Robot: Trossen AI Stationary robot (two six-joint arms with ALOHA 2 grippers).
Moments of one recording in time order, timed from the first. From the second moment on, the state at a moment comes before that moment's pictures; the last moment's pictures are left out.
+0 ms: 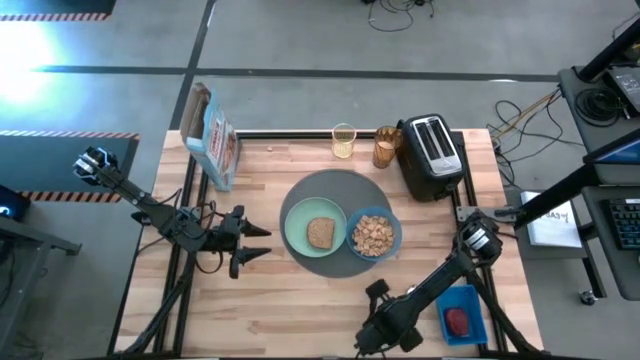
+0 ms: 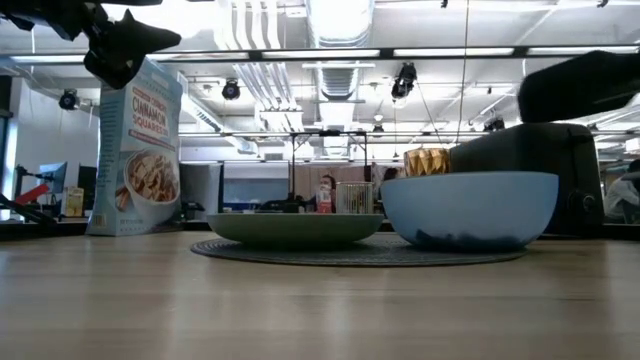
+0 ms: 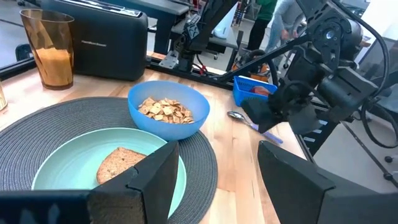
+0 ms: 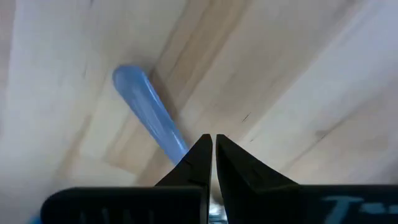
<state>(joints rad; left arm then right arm) -0.59 0.84 0.40 0.22 -0.60 -0.41 0.69 2.16 1.68 -1.23 -0.09 0.12</state>
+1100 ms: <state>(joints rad) -0.59 0.84 0.40 0.25 -0.61 -0.35 0.71 2.16 1.75 -1.07 -0.29 1.96</state>
